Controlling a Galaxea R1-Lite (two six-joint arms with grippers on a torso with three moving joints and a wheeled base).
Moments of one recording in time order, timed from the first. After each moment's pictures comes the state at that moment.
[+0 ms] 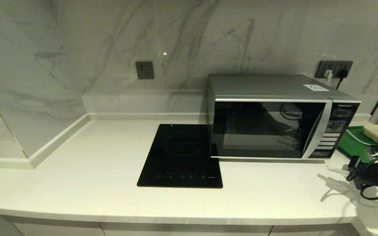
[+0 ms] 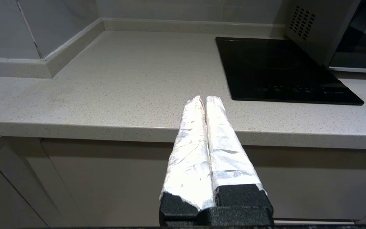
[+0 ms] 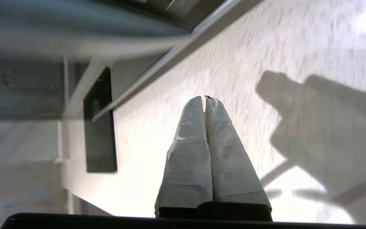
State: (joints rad) left arm 0.00 0.00 0.00 -0.01 0.01 -0.05; right arm -0.56 2.21 -1.00 -0.42 0.86 0.45
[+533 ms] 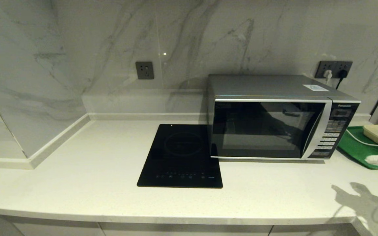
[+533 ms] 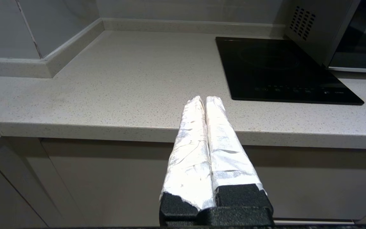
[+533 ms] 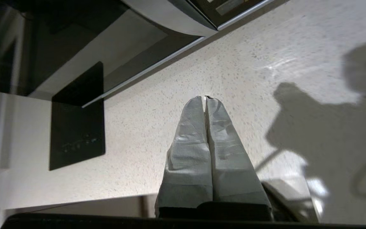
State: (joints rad) left arm 0.00 0.00 0.00 -0.01 0.01 -0.05; right arm -0.62 1.69 -0.88 -0.09 0.68 0.25
